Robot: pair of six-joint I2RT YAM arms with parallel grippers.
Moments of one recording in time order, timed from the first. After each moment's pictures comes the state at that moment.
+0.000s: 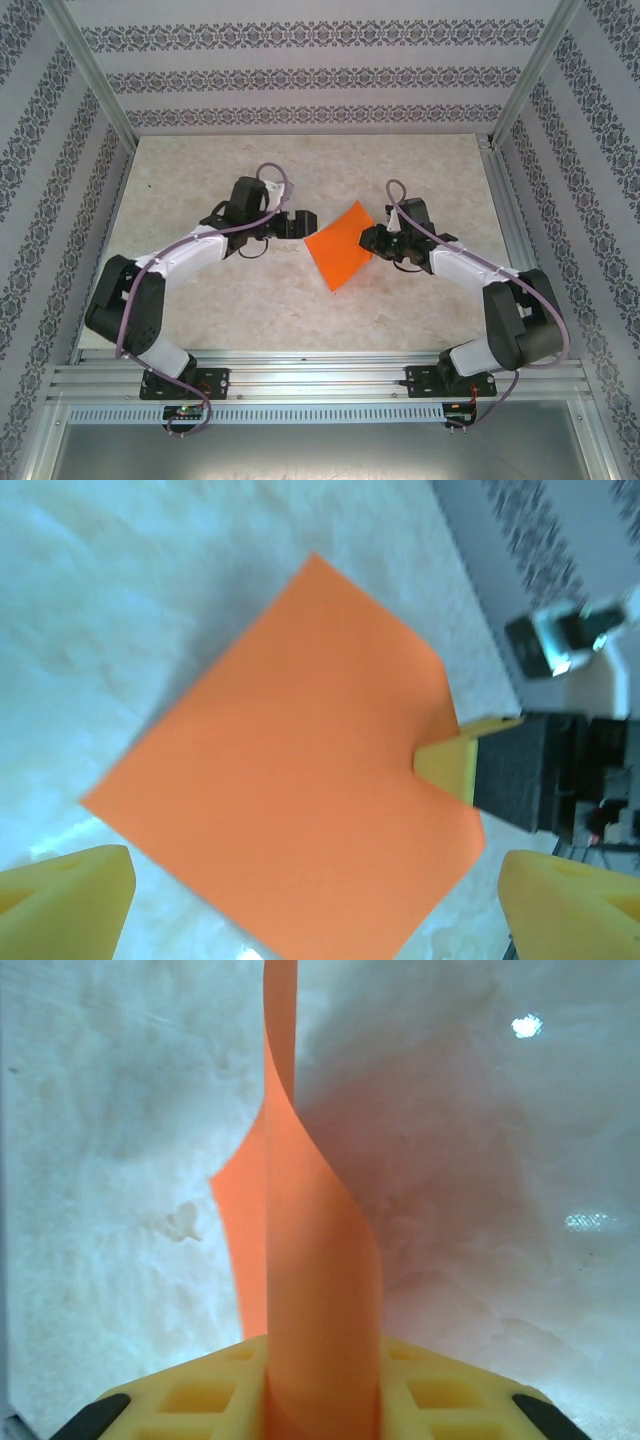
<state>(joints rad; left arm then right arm) -0.43 1.55 0.99 -0.06 0.56 -0.53 0.31 1.43 0.72 -0.11 -0.43 0.66</state>
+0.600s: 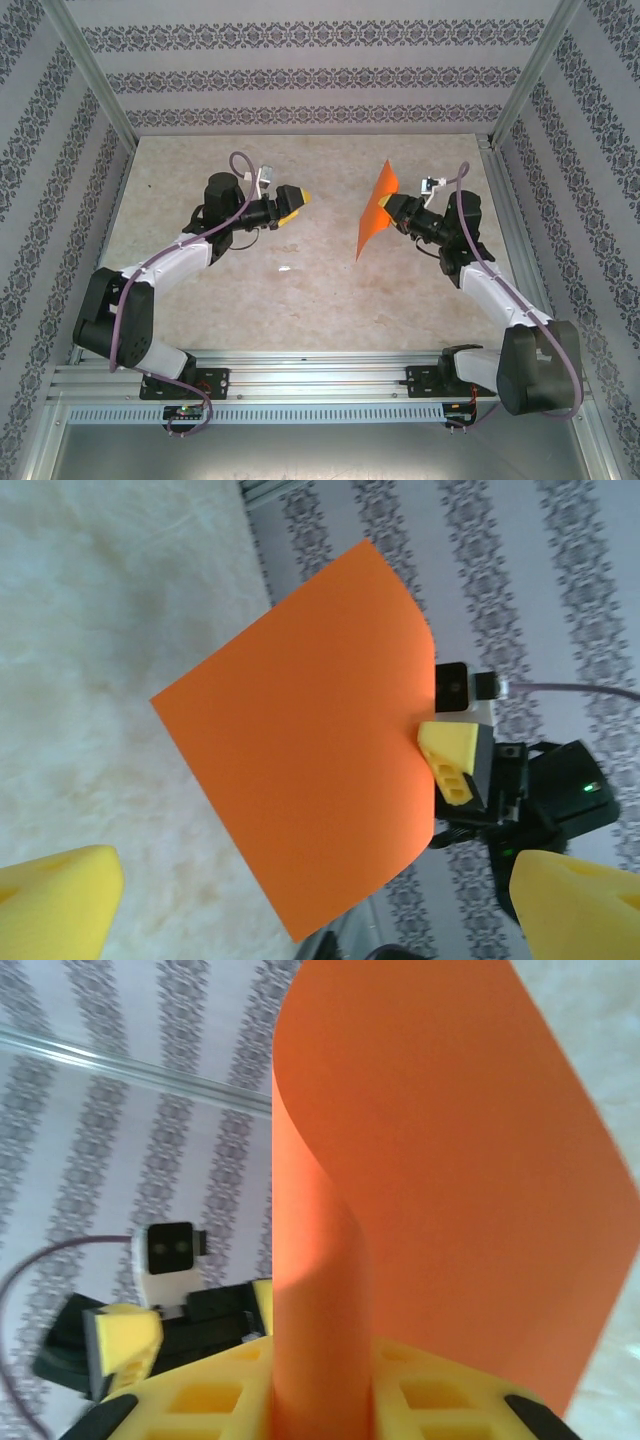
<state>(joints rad) -0.36 1.50 0.89 0.38 0.82 -1.05 0.10 1.19 0.64 0.35 -0.77 1.08</state>
